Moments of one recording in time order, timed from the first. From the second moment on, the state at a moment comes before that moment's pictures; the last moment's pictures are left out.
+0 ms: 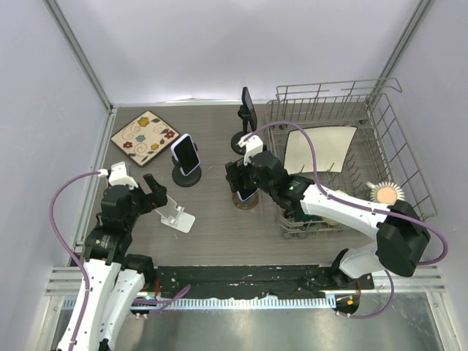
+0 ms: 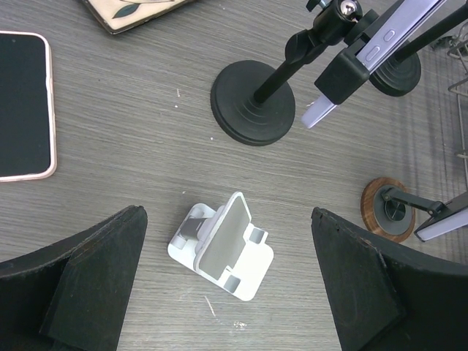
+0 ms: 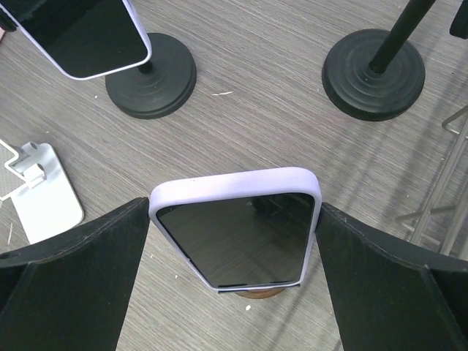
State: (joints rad) left arm -0.15 0.49 0.64 -0.61 -0.11 -0.42; right arm 0.87 1.40 0.97 0.01 0.23 0.19
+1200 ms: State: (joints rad) left arm -0.20 0.59 0.76 -0.55 0.09 -0.48; right arm 0.89 1.19 0.95 -0.10 0.30 0.23
